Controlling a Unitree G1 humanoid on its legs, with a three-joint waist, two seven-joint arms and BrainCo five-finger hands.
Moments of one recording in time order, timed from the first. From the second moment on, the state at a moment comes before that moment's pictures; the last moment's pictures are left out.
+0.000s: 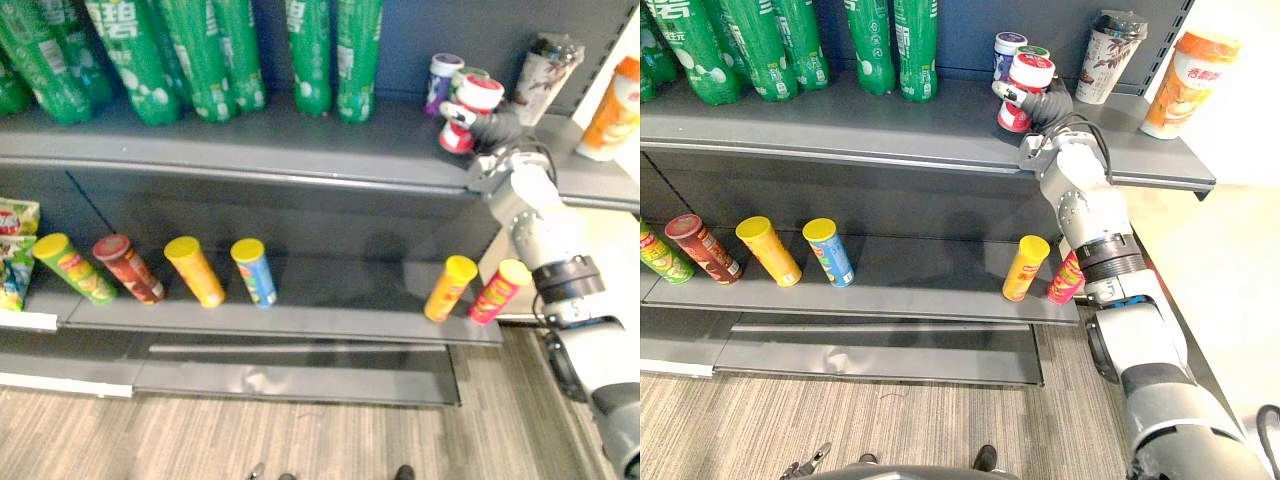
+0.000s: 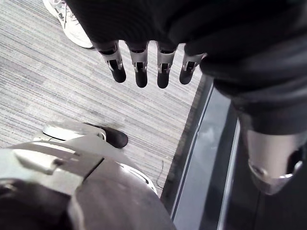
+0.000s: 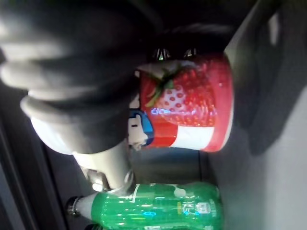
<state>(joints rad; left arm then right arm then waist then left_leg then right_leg) 0.19 0.12 0.11 1.05 -0.25 -0.05 0.24 -0.96 -0.48 0.17 0.47 0.72 0.12 -0.13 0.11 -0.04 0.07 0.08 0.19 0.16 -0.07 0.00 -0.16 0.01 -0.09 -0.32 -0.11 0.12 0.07</state>
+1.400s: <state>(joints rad) 0.19 0.13 0.11 1.05 -0.25 -0.05 0.24 -0.90 -0.48 0.13 0.38 0.67 0.05 -0.04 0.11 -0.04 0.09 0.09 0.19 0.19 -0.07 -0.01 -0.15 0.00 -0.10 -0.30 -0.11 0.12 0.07</state>
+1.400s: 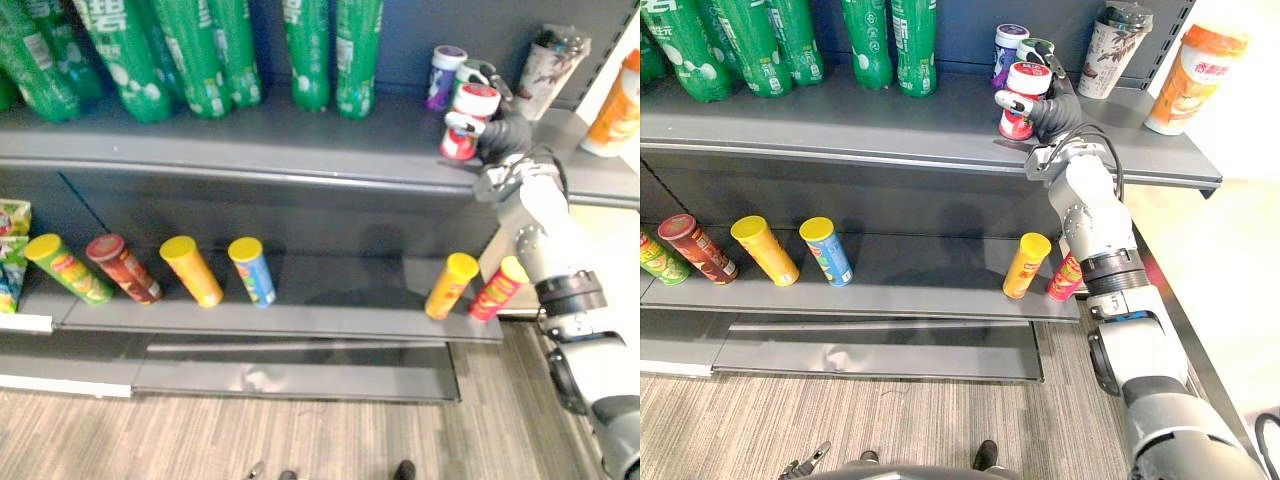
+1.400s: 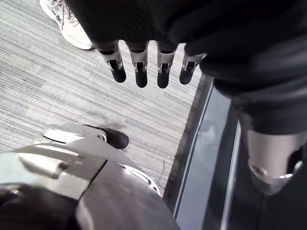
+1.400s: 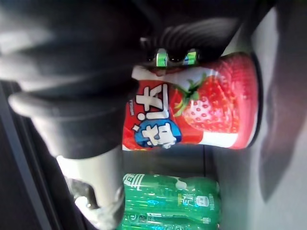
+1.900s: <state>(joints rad) 0.19 0.12 0.13 1.06 -0.25 -0.06 0.24 -1.00 -0.59 0.14 0.12 0.71 0.04 -0.08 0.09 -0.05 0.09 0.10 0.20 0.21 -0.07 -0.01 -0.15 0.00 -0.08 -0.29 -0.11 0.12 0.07</state>
